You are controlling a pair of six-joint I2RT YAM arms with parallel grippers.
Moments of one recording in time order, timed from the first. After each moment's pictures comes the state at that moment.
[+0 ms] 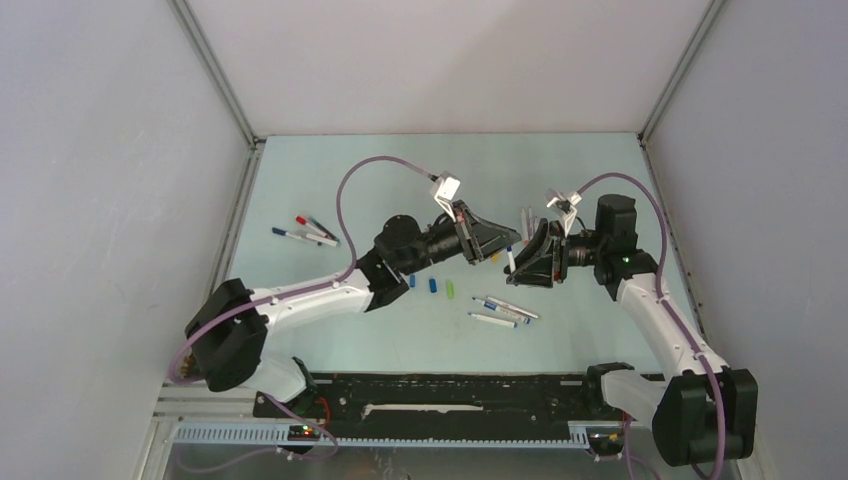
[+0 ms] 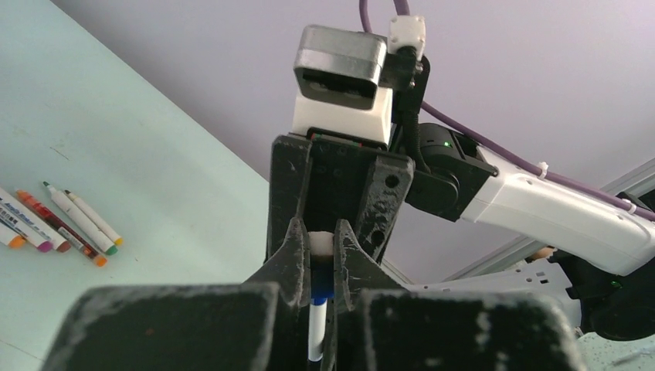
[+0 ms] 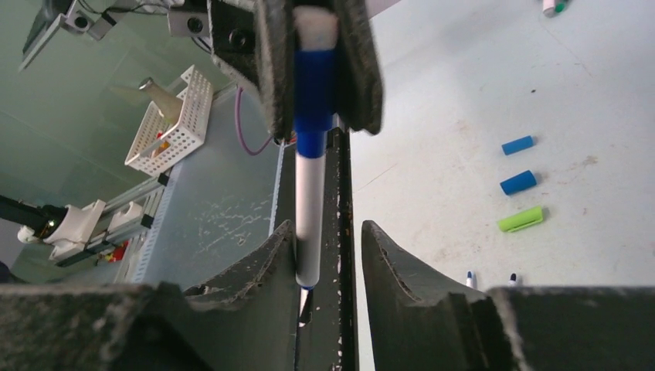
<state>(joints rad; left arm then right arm) -0.94 1.45 0.92 0.72 0.26 -0.77 0.11 1.09 0.72 -0.15 -1.51 0.05</state>
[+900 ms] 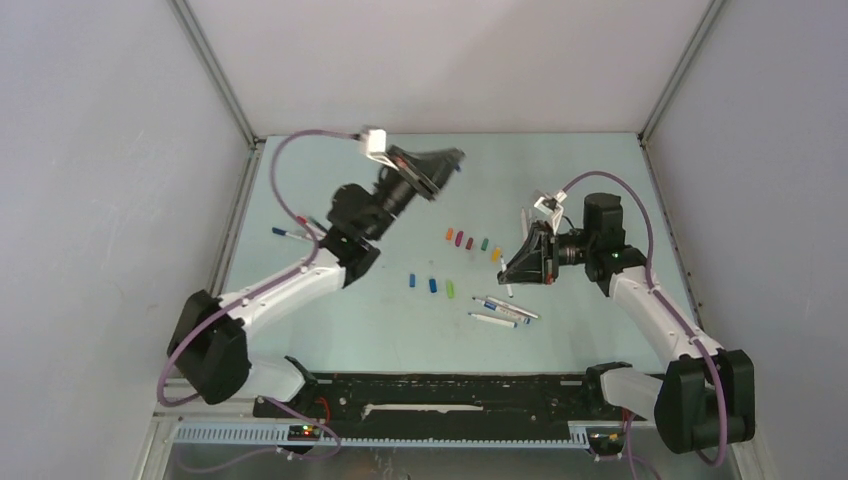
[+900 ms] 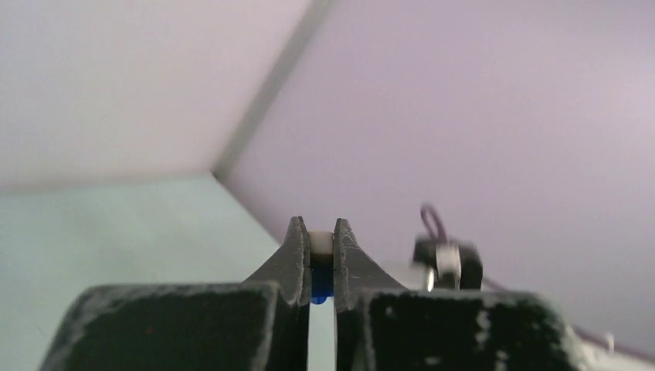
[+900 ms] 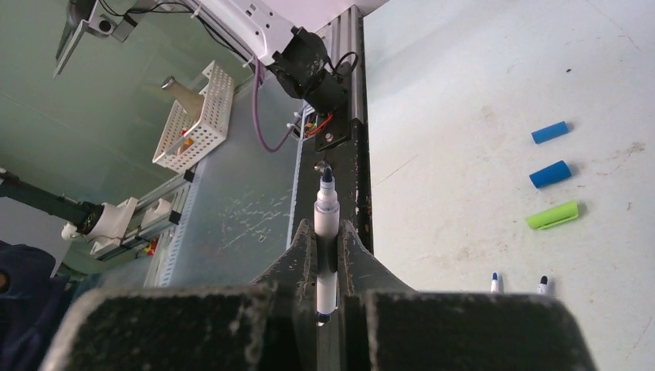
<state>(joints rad) -0.76 1.39 0.95 0.78 0.10 -0.69 0.16 1.14 0.73 -0.10 -1.49 0.13</state>
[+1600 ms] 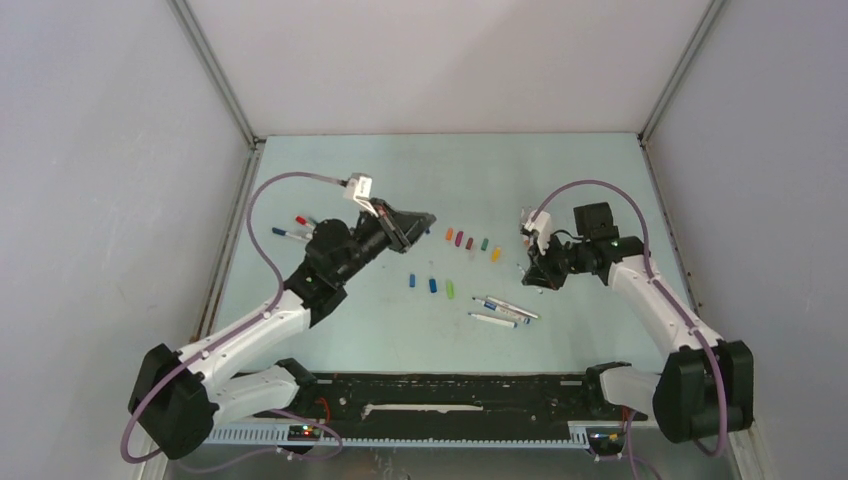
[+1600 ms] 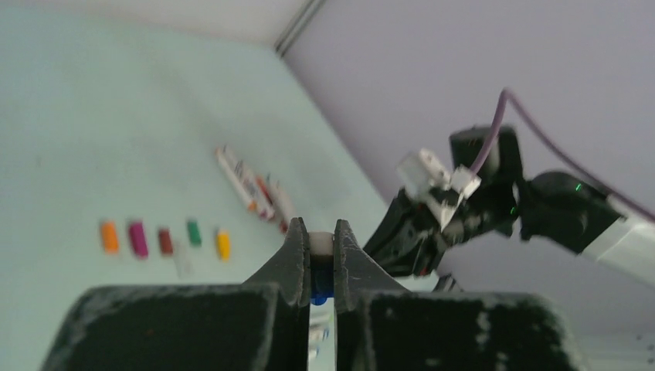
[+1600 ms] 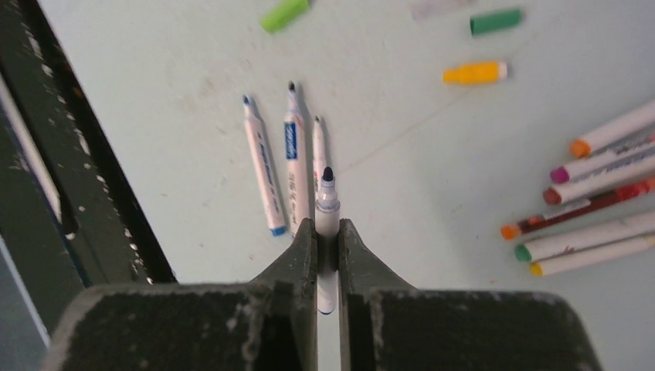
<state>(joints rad) -0.66 1.05 0.70 0.47 0.12 -0.69 0.17 1.17 0.82 -0.65 -0.76 -0.61</state>
